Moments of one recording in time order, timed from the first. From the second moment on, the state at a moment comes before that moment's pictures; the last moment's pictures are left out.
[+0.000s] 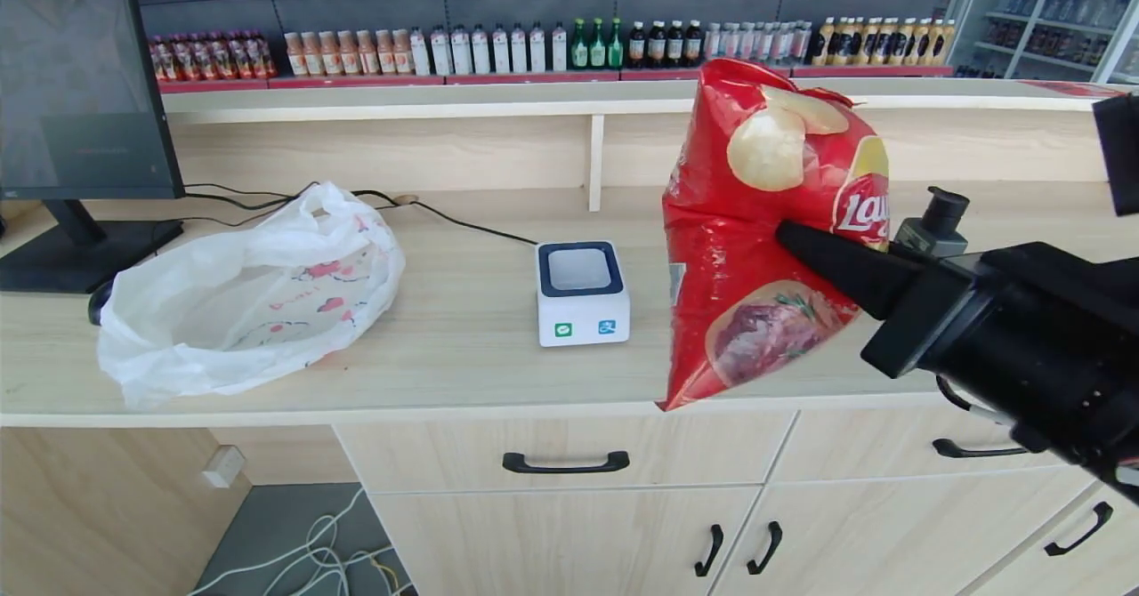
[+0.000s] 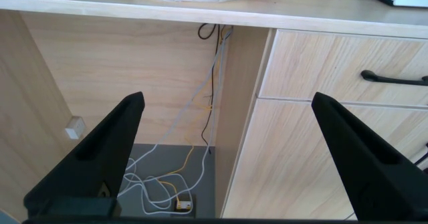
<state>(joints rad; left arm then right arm) 0.00 0.00 0.00 0.00 0.00 0.00 0.79 1.36 -0.64 -0.87 -0.27 0.16</state>
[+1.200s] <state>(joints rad) 0.00 0.00 0.00 0.00 0.00 0.00 0.79 1.79 -0.89 -1.16 -0.42 -0.02</state>
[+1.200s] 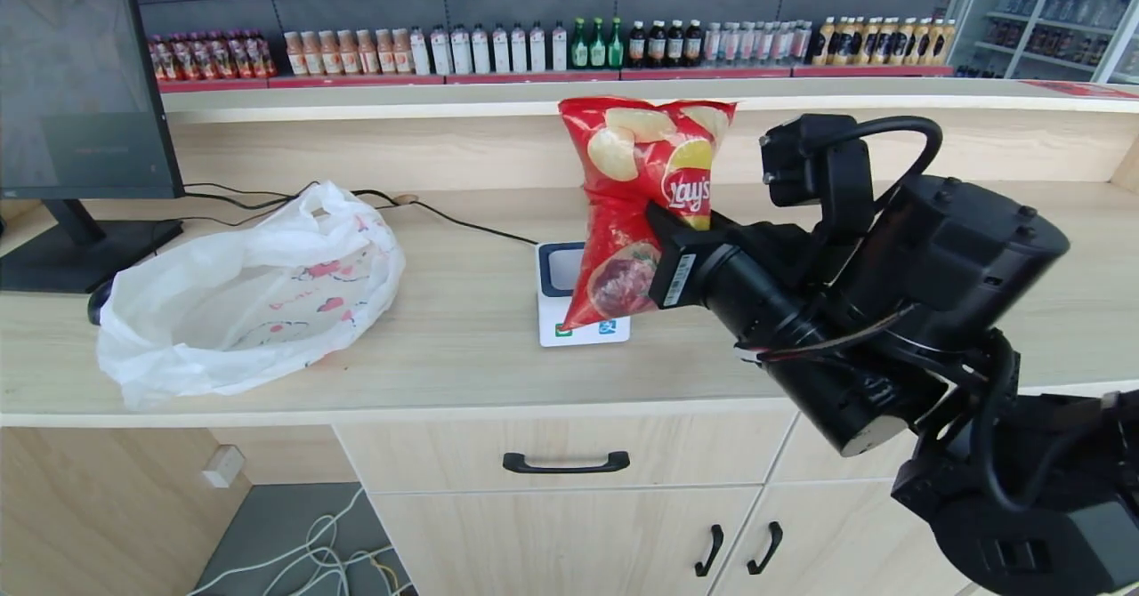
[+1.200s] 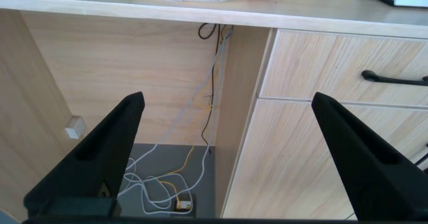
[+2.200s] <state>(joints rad) 0.00 0.00 0.00 0.00 0.00 0.00 0.75 1.82 -0.78 -1.30 -0.28 0.13</state>
